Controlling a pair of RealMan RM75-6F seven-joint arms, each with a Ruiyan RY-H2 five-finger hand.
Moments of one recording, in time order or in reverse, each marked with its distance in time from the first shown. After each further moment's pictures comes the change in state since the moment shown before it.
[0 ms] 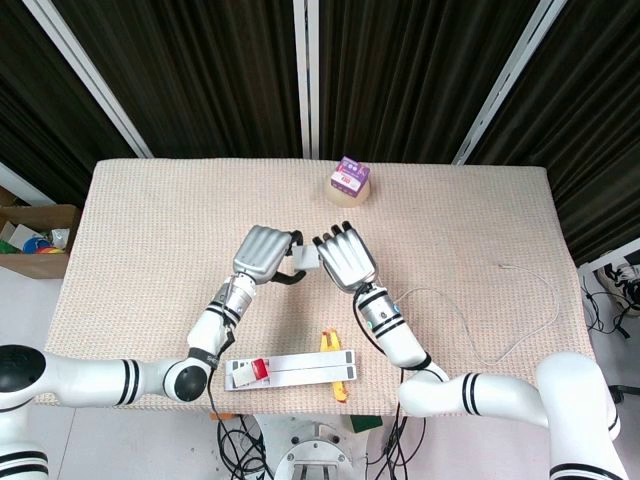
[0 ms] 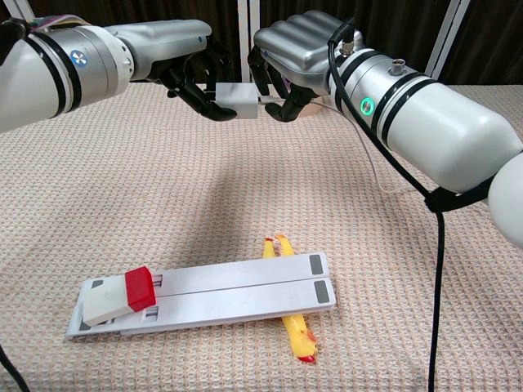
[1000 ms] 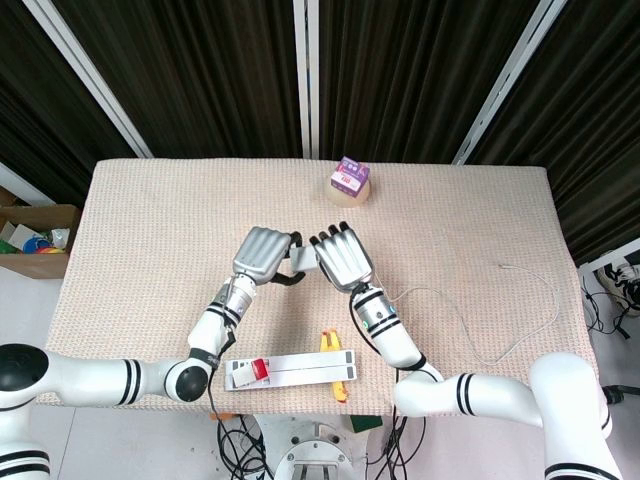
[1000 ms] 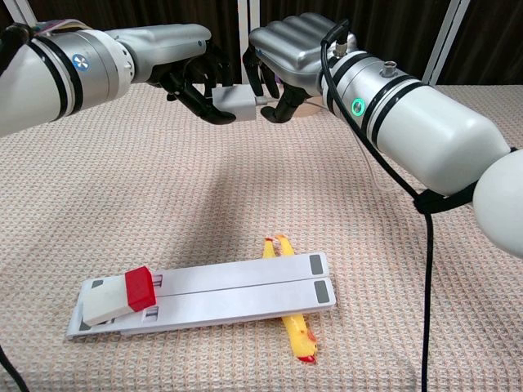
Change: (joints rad) left arm -0.006 0.001 0.013 0.004 -0.016 0.013 -0.008; right arm 0.004 -0.017 0.006 0.009 0.018 0.011 0.021
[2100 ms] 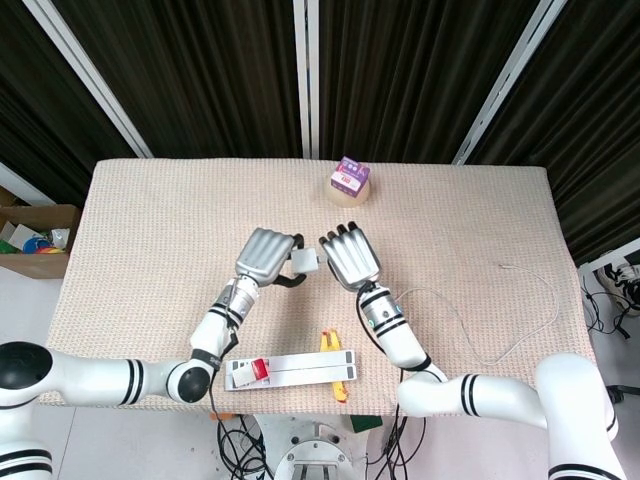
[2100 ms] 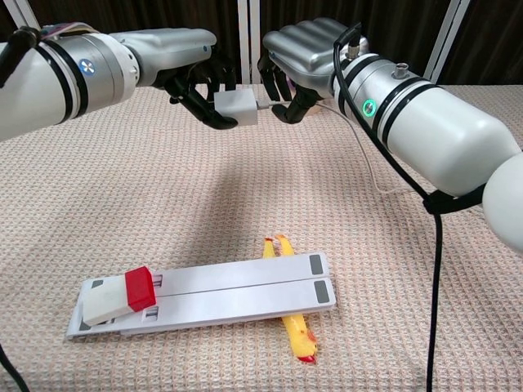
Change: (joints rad) left arm -0.021 -0.011 0.010 -0.002 -0.014 0.000 0.038; right arm -0.007 0.004 -0.003 -0.004 0.025 0.004 0.007
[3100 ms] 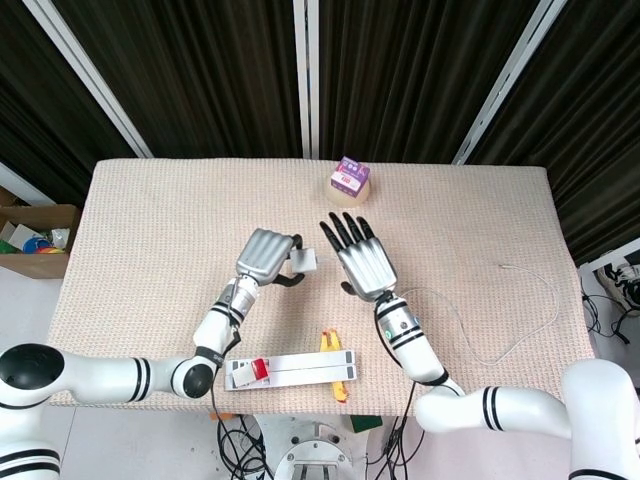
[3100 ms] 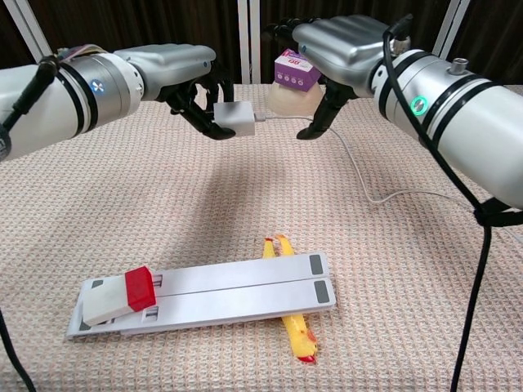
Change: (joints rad) left arm 0.006 -0.058 0.023 0.121 0.032 -0.030 -0.042; right arm -0.090 0.106 -0.042 -0.185 -0.013 0.077 0.034
